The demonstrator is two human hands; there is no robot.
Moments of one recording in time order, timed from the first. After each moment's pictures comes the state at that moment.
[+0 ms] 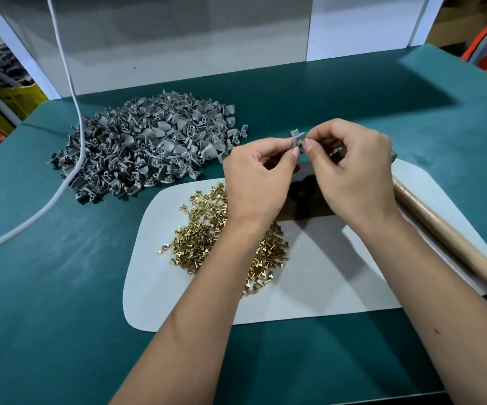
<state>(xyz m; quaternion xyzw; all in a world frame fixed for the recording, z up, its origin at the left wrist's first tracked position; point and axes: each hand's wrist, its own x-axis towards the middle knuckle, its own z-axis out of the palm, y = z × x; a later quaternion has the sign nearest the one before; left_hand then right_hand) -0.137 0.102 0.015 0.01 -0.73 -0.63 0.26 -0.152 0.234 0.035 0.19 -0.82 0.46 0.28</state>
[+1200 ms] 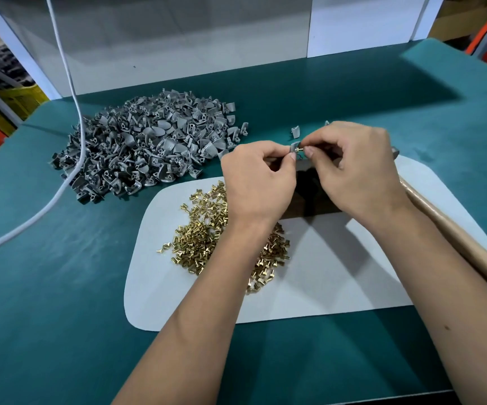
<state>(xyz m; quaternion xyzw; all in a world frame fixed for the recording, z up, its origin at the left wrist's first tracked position) -0.133 0.104 0.019 0.04 -0.81 -0.51 0.28 -0.158 0.244 0.037 0.24 -0.87 0.37 0.24</state>
